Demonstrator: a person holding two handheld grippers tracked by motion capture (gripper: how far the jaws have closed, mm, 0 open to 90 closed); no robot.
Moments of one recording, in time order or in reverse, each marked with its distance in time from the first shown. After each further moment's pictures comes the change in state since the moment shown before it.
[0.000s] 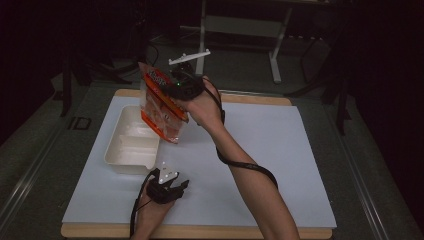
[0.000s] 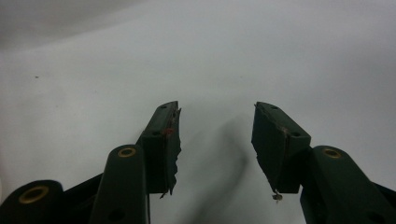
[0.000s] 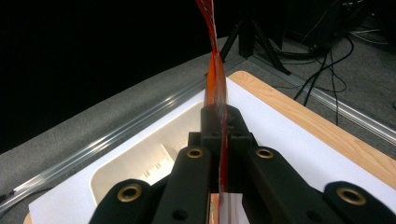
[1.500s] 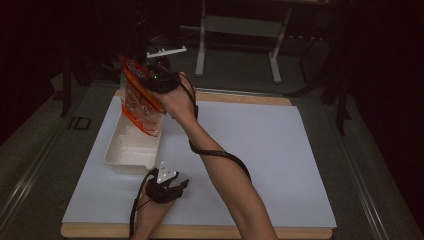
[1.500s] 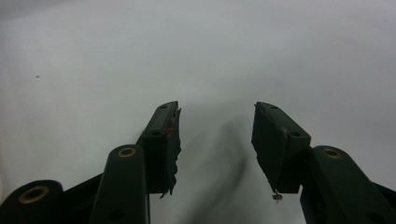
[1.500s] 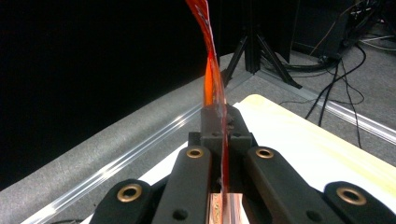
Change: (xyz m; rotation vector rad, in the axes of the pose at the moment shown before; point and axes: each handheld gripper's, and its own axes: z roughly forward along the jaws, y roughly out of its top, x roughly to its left) left arm 0.002 0.000 -0.001 -0.014 -0.013 -0.018; right arm 0.011 0.020 0.060 -0.066 0.015 0.060
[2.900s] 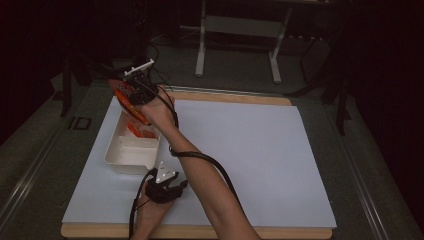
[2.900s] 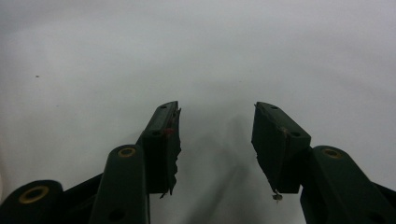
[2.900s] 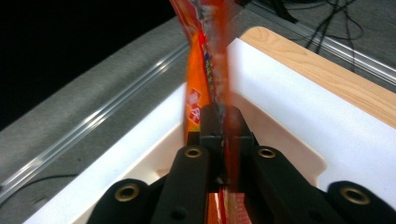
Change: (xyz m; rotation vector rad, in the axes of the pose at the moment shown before) left arm 0.001 0.000 -0.001 -0.004 -0.005 -0.006; right arm 0.014 -0.024 0.084 0.273 -0.089 0.005
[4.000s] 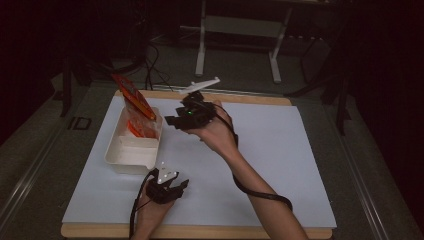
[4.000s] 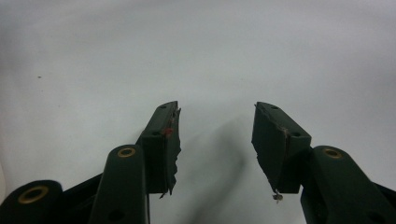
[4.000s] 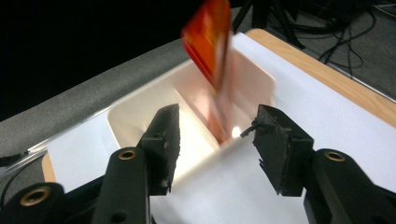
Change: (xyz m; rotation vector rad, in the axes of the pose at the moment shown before) left arm -0.002 0.000 0.001 0.011 0.017 0.015; right arm -0.037 -0.100 -0.154 -0.121 0.092 -0.101
